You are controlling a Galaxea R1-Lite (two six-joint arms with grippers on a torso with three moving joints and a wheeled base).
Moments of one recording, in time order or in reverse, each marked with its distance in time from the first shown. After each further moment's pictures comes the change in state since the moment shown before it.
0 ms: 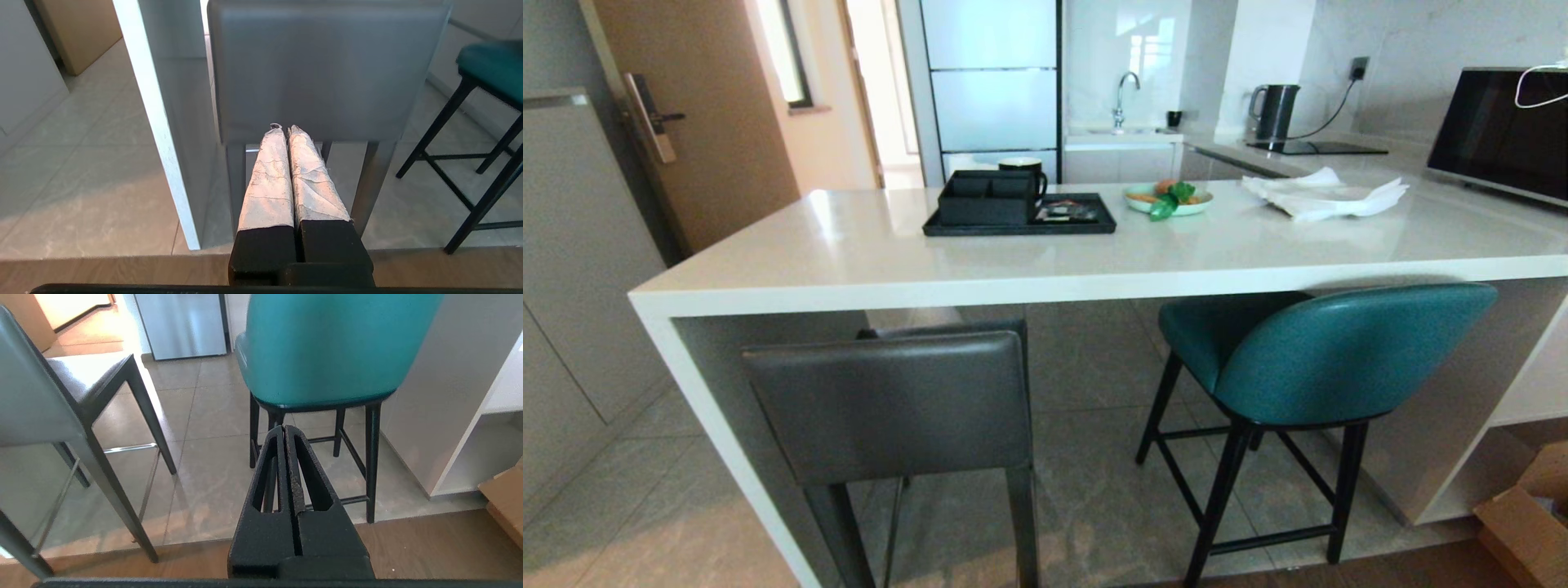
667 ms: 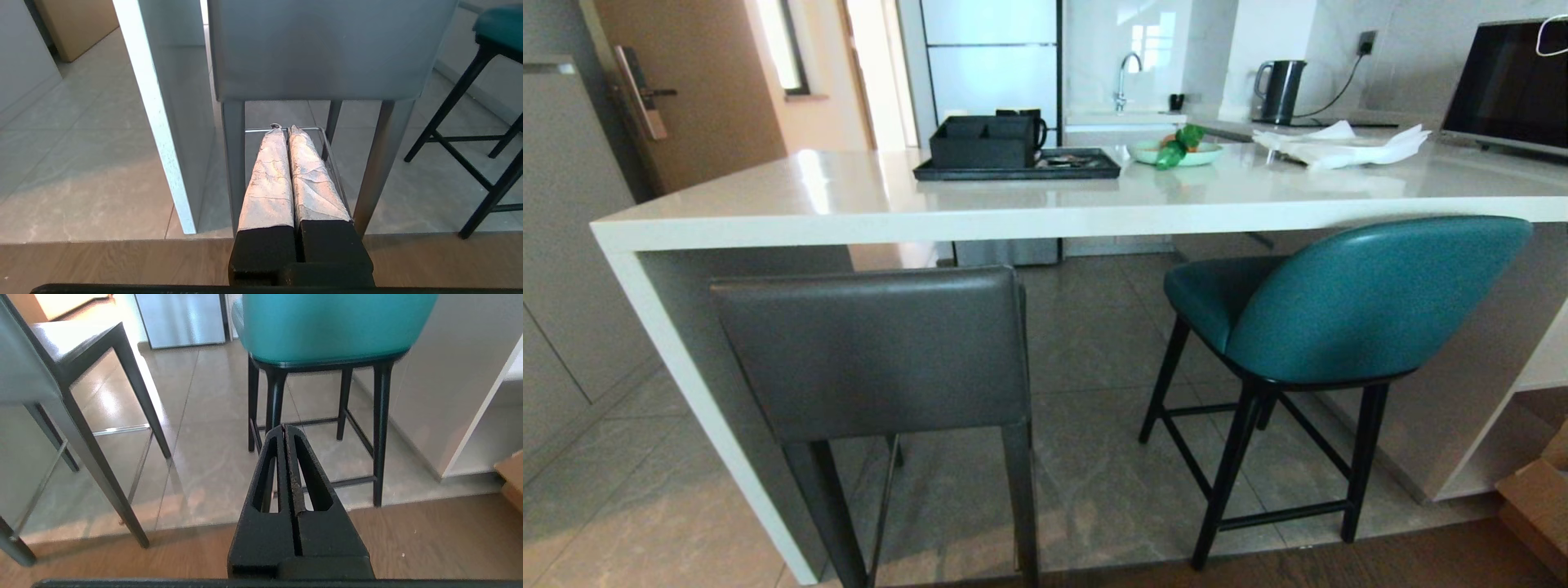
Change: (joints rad) left arm 0.000 0.000 0.000 0.000 0.000 0.000; right arm 0.000 0.000 0.000 -0.001 0.000 0.001
